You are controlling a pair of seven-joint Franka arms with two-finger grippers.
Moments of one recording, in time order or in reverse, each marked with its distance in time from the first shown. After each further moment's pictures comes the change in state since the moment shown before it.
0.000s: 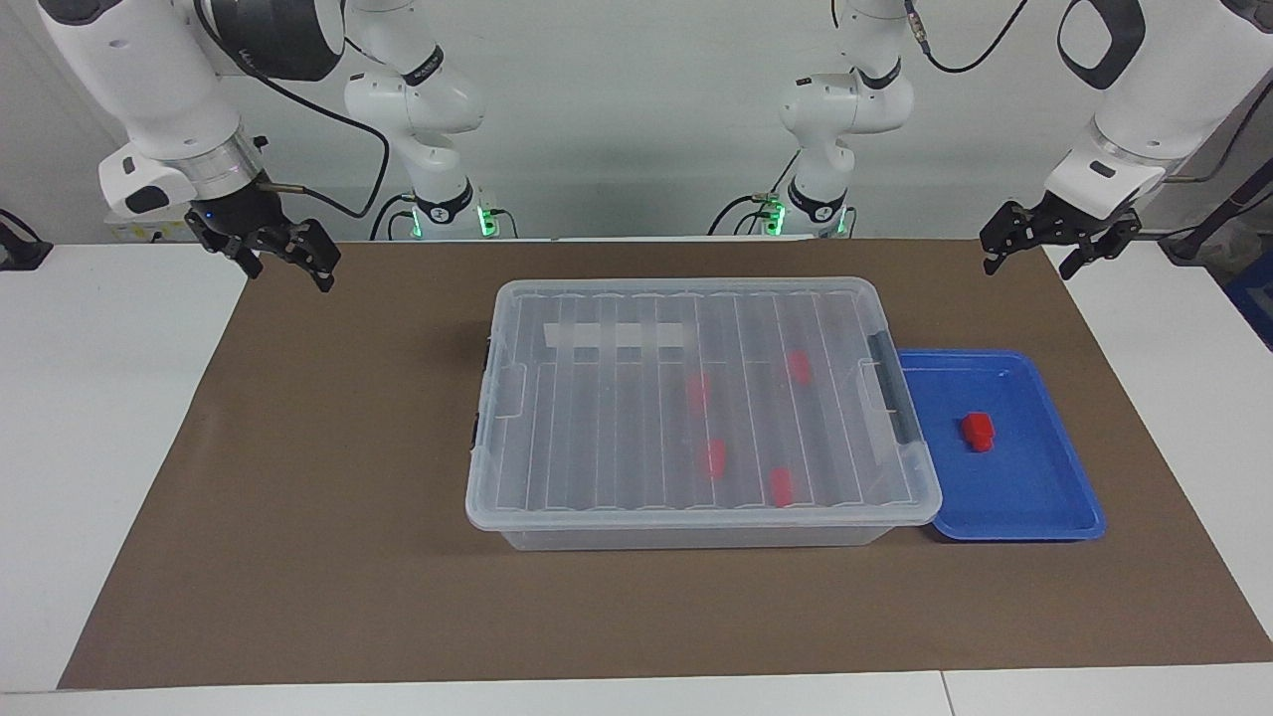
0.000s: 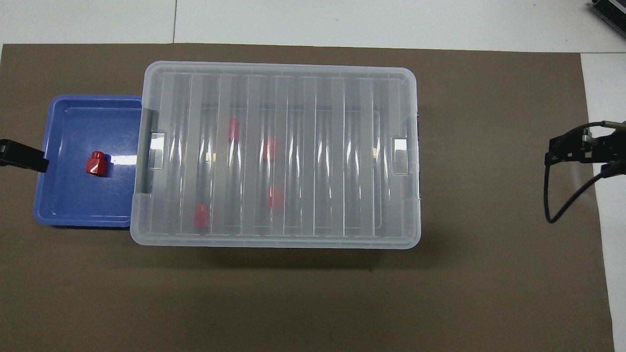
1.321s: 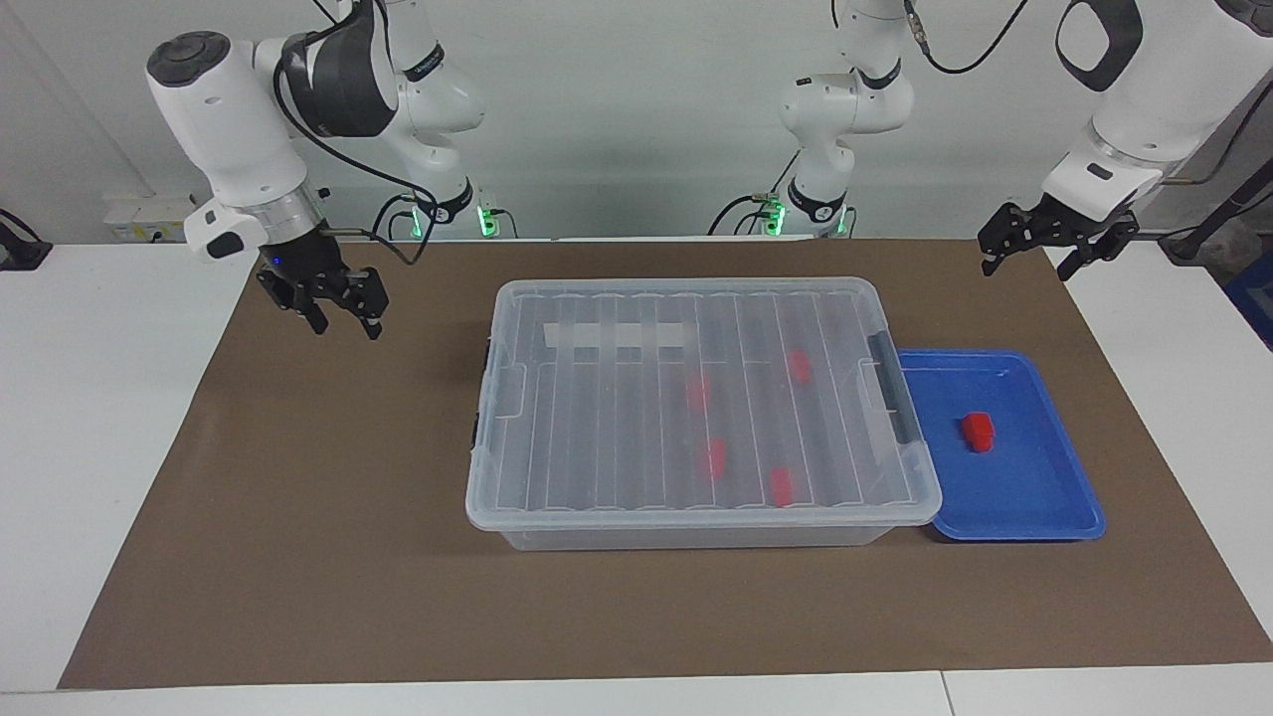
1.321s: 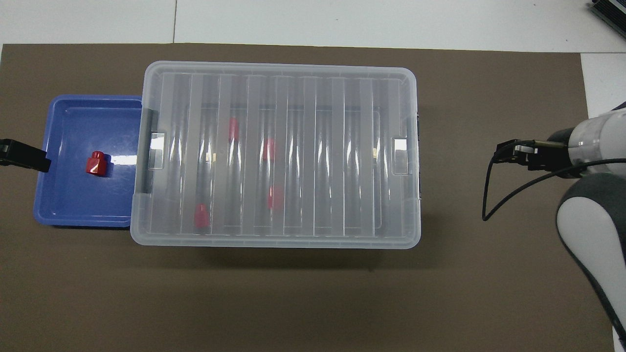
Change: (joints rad) left arm 0.000 0.003 -0.001 0.000 0.000 0.000 0.000; right arm 0.031 -0.079 -0.002 -0.273 0.049 0.361 0.000
